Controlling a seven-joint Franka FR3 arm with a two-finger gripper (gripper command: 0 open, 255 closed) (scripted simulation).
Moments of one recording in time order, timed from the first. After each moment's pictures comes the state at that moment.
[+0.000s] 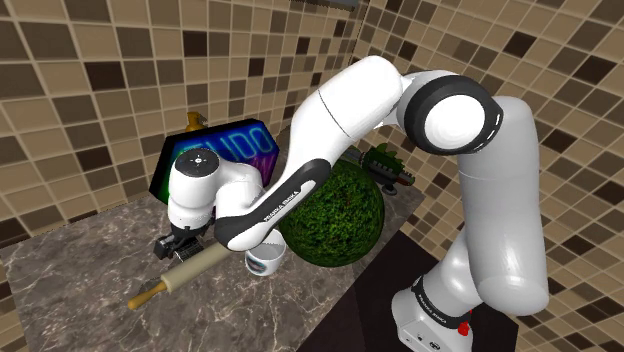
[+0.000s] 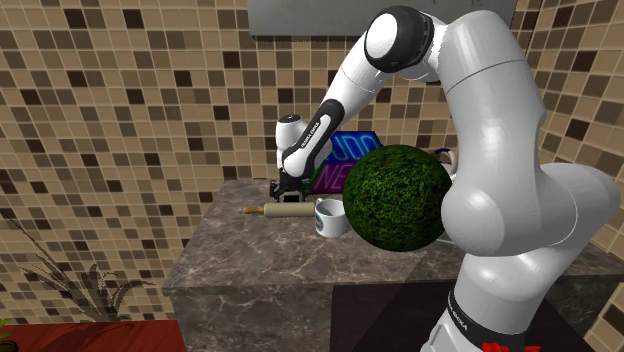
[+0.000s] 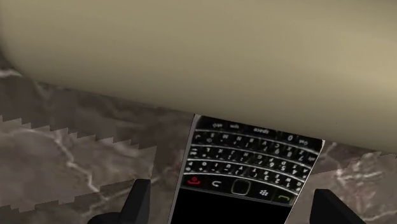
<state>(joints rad) 0.32 0.66 0.30 -1.91 -0.61 2.68 0.89</state>
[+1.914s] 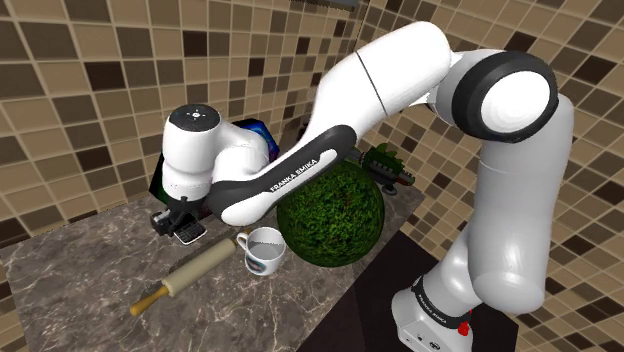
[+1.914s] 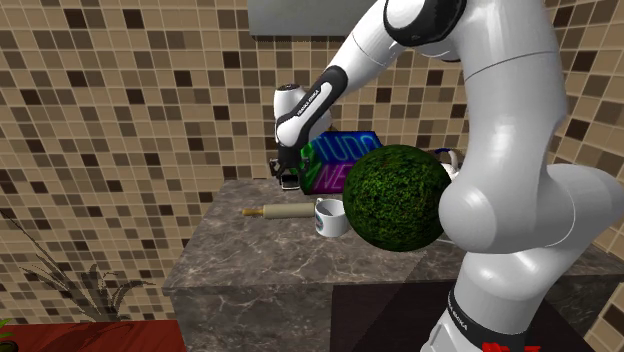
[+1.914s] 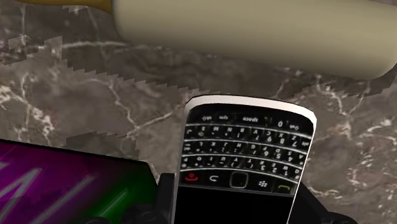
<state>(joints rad) 0.25 0.48 0.40 -1.94 -0.49 2.54 0.79</state>
